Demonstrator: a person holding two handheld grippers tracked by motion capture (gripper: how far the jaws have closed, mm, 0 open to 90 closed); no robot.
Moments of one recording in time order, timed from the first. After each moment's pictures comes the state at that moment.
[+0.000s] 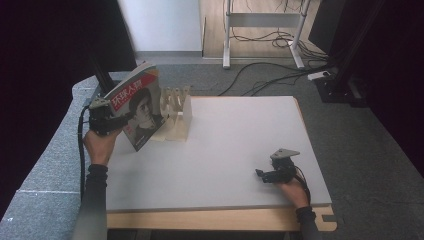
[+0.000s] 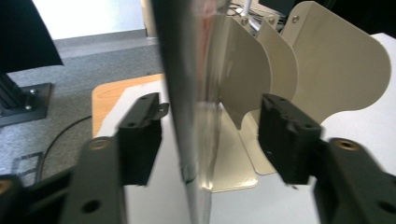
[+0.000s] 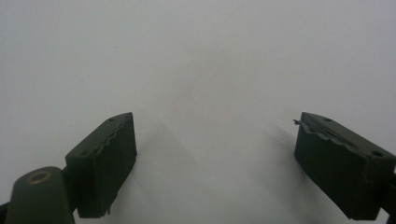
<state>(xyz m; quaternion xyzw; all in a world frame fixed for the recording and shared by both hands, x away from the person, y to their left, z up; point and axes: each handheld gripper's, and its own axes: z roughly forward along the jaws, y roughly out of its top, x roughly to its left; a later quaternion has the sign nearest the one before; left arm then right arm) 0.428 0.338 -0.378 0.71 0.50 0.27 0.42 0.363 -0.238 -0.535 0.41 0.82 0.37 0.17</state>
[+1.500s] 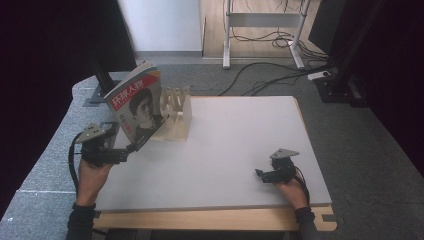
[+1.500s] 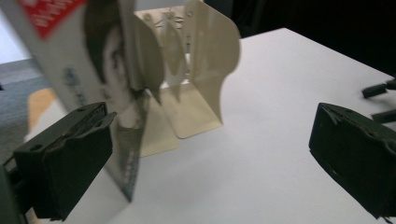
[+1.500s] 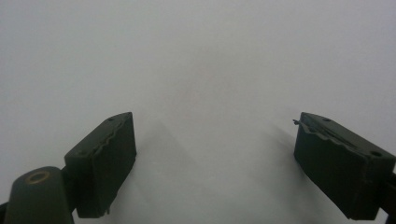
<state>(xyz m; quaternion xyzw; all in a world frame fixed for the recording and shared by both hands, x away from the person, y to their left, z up) 0.328 0.315 -0.376 0.75 0.41 0.23 0.47 0.362 -0.236 -0.535 0.41 0.82 0.36 0.18</state>
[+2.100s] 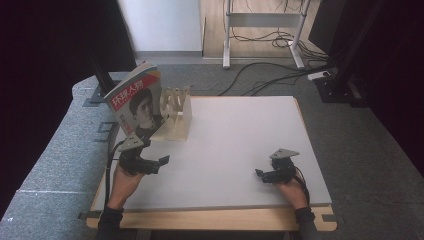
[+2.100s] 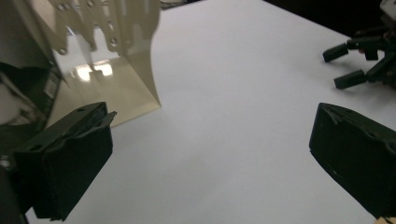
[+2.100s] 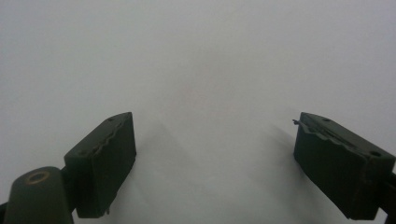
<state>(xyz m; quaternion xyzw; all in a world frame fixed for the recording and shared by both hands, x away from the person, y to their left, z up) 0.343 0.246 -0.436 0.79 0.36 0.16 0.47 0.362 -0.236 -0.535 0.41 0.82 0.36 0.18</state>
